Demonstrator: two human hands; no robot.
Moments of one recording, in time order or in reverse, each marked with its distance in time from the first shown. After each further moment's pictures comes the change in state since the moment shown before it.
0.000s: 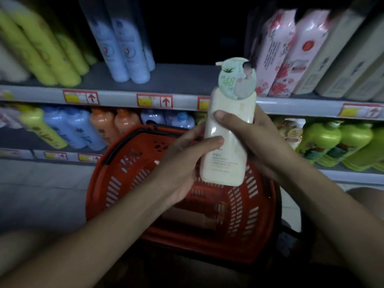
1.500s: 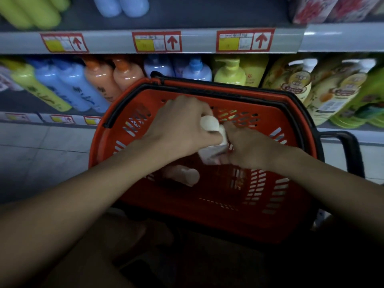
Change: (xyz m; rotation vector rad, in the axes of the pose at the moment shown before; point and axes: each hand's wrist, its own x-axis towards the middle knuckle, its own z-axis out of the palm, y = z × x) left_hand 0.040 -0.021 -0.065 1.585 0.104 0.197; right_hand 0.025 0.131 0.002 -1.211 -0.515 0.194
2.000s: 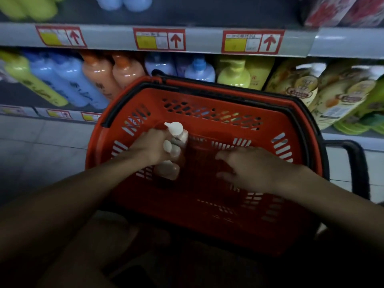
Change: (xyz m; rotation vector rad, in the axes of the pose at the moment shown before) left_hand 0.003 -0.121 0.065 0.139 -0.382 -0.256; right_hand -0.015 -0.007 0.010 -0.315 -0.104 -0.147
